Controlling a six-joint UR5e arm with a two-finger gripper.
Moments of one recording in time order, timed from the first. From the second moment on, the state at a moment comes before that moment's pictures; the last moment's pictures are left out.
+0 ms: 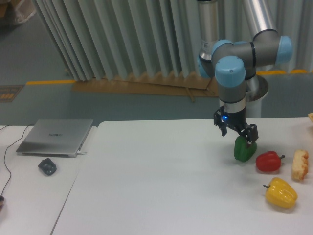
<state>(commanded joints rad) 2.31 -1.70 -1.78 -1.29 1.62 0.78</state>
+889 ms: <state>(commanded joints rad) 2.34 -1.72 -1.80 -1.33 1.69 0.83</state>
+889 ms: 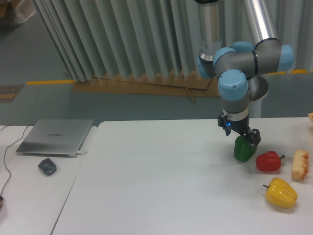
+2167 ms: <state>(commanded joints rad) 2.29 -1.76 -1.83 -1.33 1.68 0.84</state>
